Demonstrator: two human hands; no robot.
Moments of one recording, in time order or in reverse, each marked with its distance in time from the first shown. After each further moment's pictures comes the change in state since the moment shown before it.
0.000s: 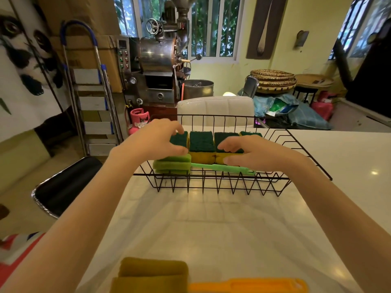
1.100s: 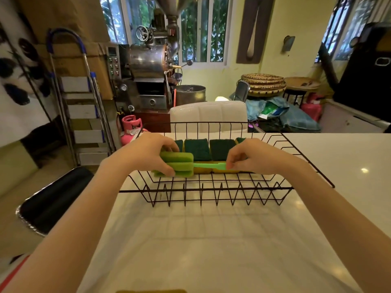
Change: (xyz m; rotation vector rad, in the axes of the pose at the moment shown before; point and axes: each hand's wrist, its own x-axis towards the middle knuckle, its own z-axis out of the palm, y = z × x) left_hand 0.013 -0.014 0.005 -0.031 -0.159 0.008; right_hand 0.023 0.033 -0.001 -0.018 0.043 -0.020
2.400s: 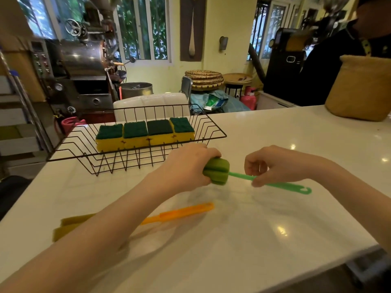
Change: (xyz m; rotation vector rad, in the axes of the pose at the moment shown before) left_hand -0.082 0.199 0.075 0.062 0.134 0.504; right_hand -0.236 0.012 -0.003 -0.116 -0.039 0.331
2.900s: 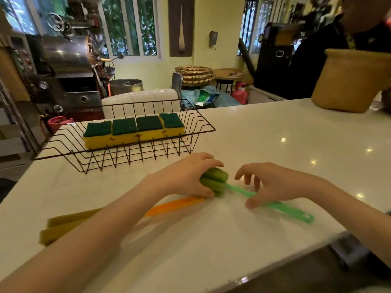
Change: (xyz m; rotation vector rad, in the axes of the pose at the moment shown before) left_hand 0.003 0.008 0.025 -0.159 -0.265 0.092; right_hand -0.027 0.008 0.038 0.093 -0.054 0.101
